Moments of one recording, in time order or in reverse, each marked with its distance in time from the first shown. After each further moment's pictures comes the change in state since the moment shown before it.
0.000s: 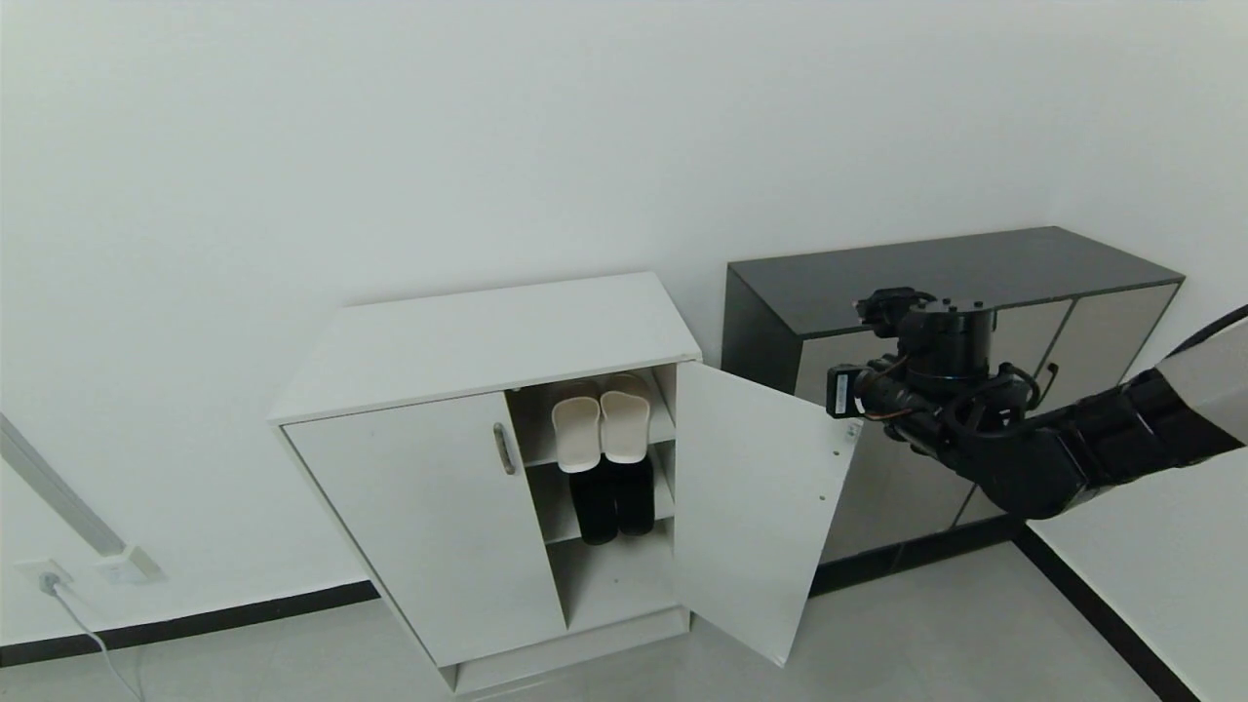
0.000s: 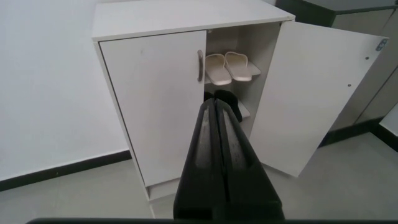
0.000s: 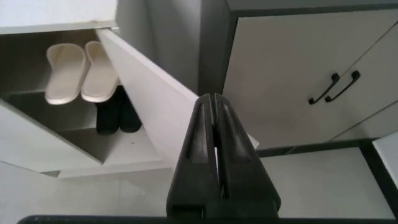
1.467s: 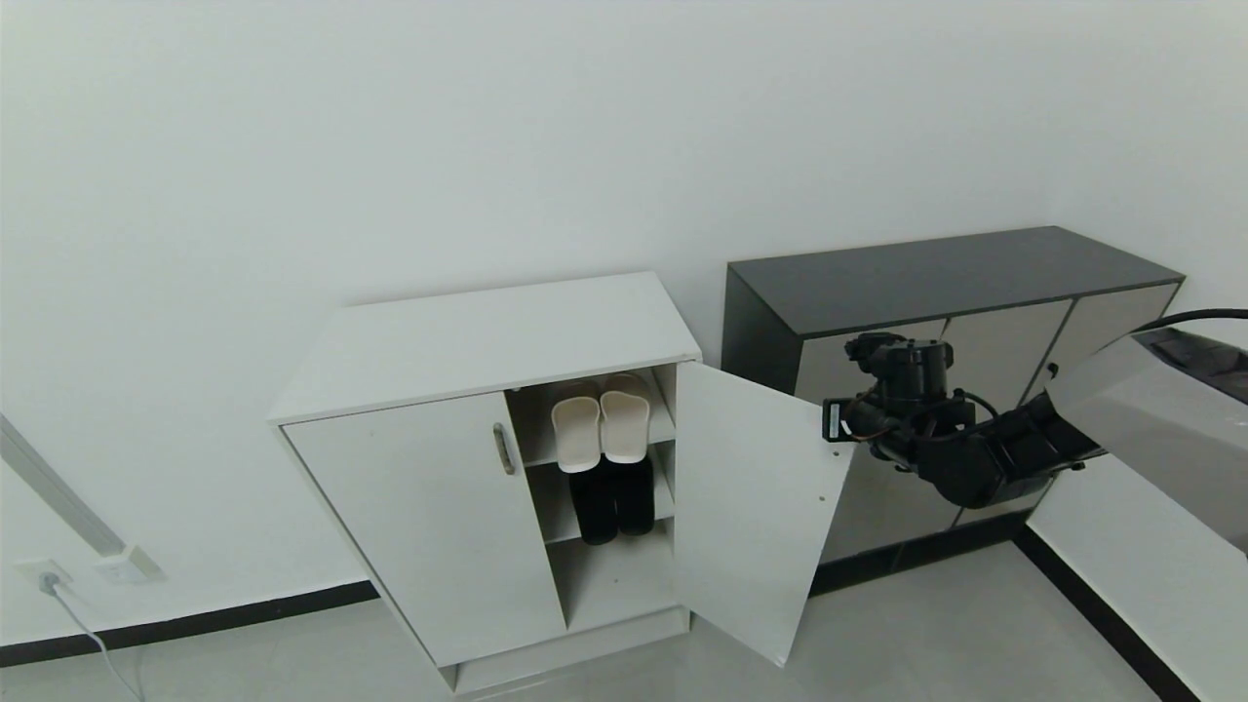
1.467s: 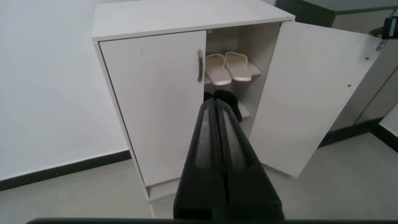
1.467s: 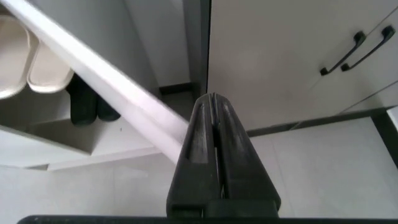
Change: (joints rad) left arm 0.000 0.000 0.000 0.000 0.000 -0.002; right arm -0.080 0.232 -0.161 0.060 0.068 0.036
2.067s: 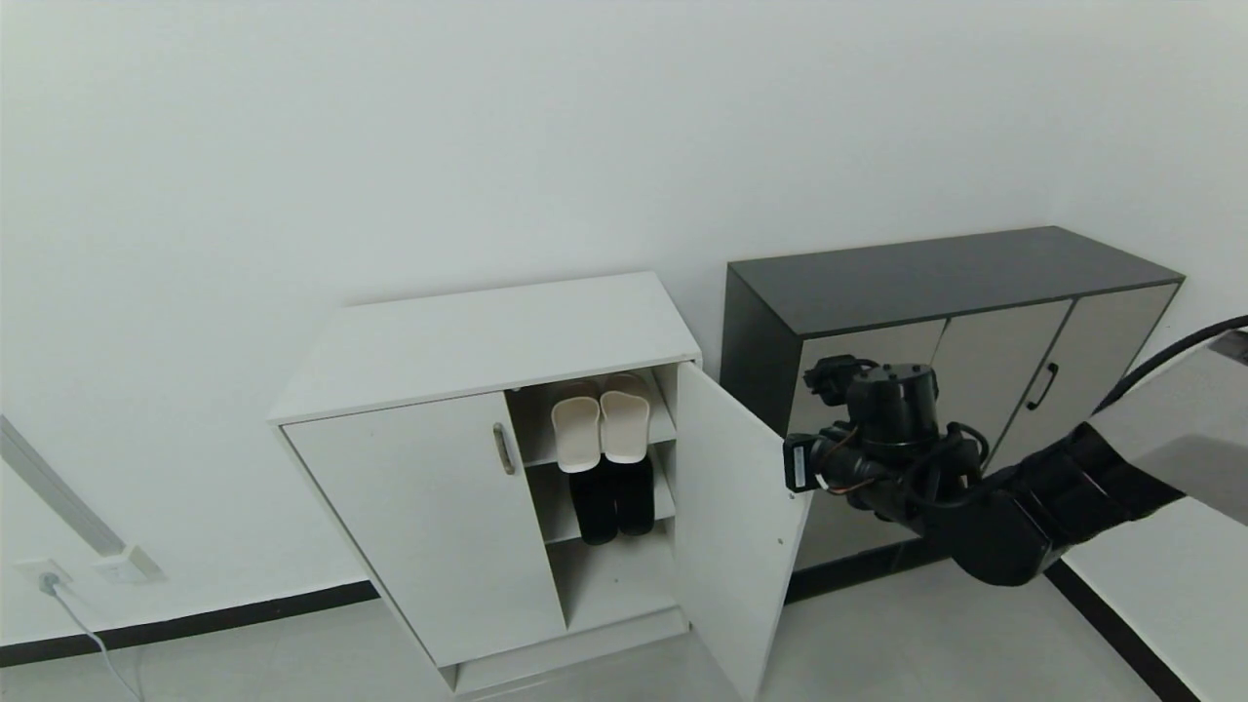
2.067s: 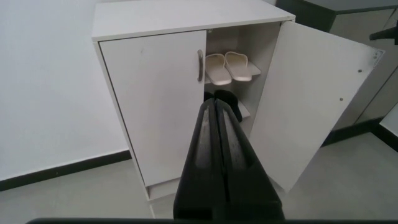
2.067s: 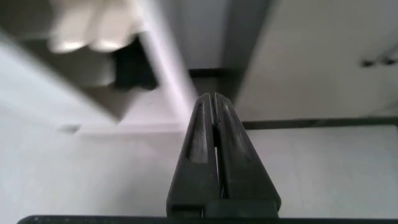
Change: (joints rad) left arm 0.000 0.000 0.000 0.000 0.000 0.002; right arm 0.212 -0.207 0.303 -0.075 0.002 0.007
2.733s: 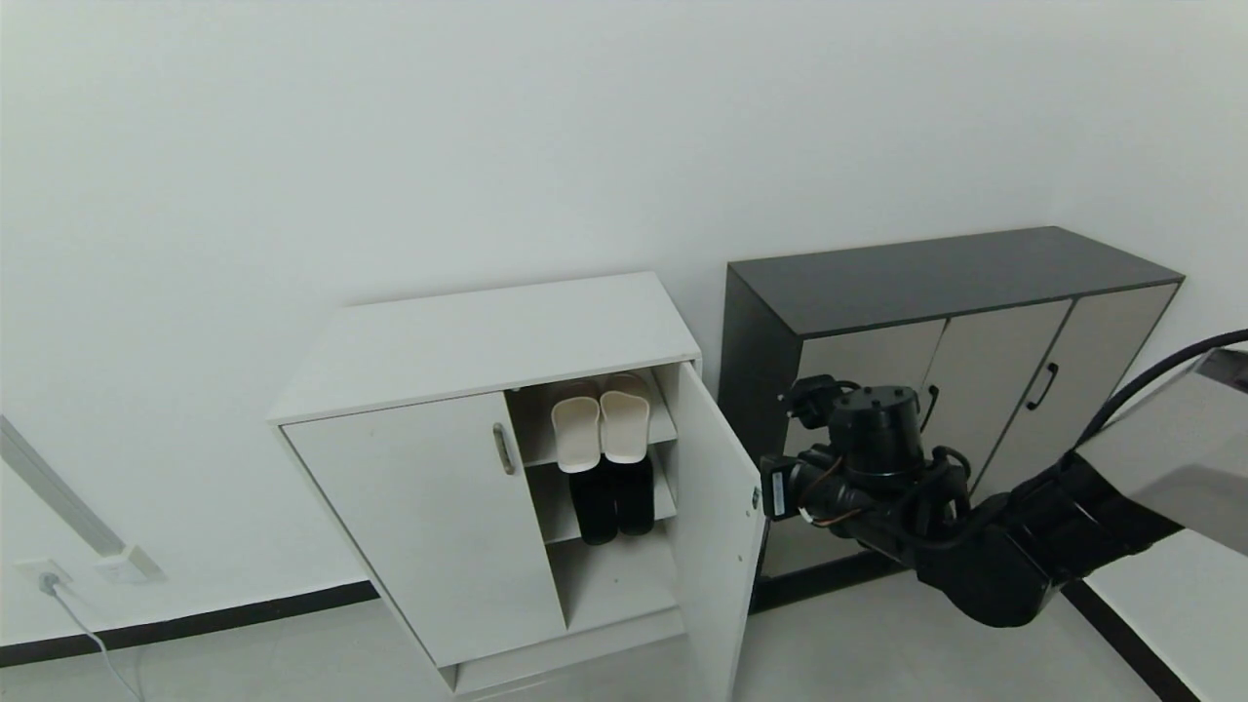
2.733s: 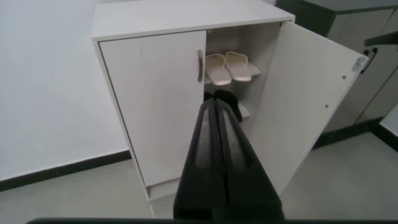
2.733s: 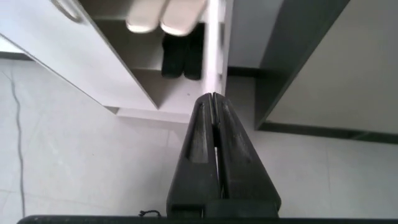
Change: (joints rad) left arm 0.000 0.000 0.000 0.000 0.000 0.000; right arm 0.070 0.006 0.056 -0.057 0.029 0.030
